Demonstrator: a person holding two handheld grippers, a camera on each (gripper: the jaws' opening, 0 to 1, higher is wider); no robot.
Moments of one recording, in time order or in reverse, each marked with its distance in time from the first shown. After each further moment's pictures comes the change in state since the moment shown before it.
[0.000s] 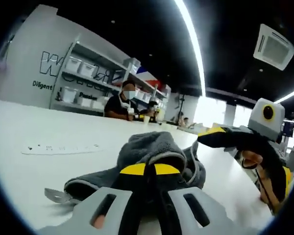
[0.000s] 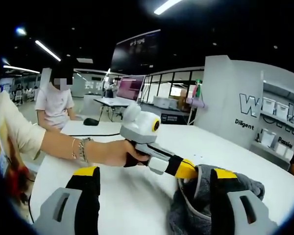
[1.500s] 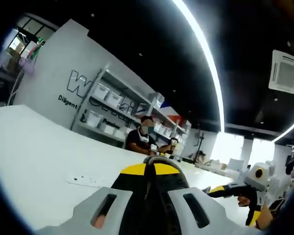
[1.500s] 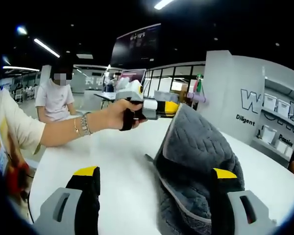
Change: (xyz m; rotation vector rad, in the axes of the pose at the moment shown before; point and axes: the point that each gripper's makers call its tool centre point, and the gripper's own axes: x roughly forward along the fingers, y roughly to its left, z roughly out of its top) left arm -0.091 0.076 0.098 -0.110 -0.306 0.188; right arm 0.005 -0.001 -0.015 0.001 0.054 0.010
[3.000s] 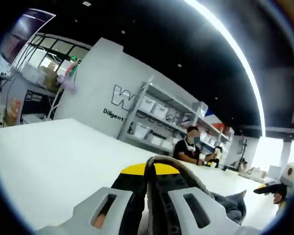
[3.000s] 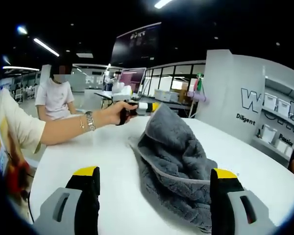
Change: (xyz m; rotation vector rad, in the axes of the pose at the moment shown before) left arm -0.074 0.125 0.026 0.058 -0.084 0.428; right arm -0.002 0.001 -0.001 -0.001 0.009 0.003
